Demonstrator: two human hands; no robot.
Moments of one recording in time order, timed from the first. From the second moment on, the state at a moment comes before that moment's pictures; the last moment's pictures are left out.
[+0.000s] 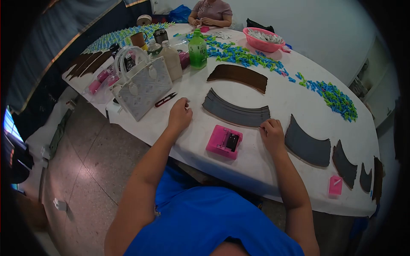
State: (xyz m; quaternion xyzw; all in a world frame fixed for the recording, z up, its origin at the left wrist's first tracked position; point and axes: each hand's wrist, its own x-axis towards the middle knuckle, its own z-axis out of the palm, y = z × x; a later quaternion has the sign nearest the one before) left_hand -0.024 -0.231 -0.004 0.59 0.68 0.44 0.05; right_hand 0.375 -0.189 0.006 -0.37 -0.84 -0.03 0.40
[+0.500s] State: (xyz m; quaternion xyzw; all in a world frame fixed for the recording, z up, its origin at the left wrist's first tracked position) left_hand -0.023 -0.230 0.006 0.59 0.67 0.44 0.05; right_hand 0.372 -0.188 0.006 -0.35 -0.85 -0.04 0.39
